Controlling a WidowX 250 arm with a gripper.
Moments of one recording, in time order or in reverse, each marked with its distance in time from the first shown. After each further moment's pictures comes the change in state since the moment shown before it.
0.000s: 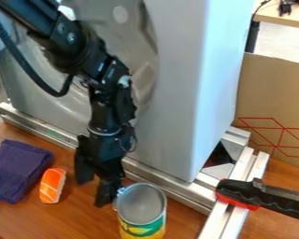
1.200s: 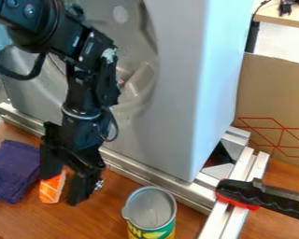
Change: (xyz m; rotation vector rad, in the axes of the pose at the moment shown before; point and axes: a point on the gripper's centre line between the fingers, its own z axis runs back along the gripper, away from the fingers) arm -0.053 -0.002 0.038 0.034 0.129 0.165
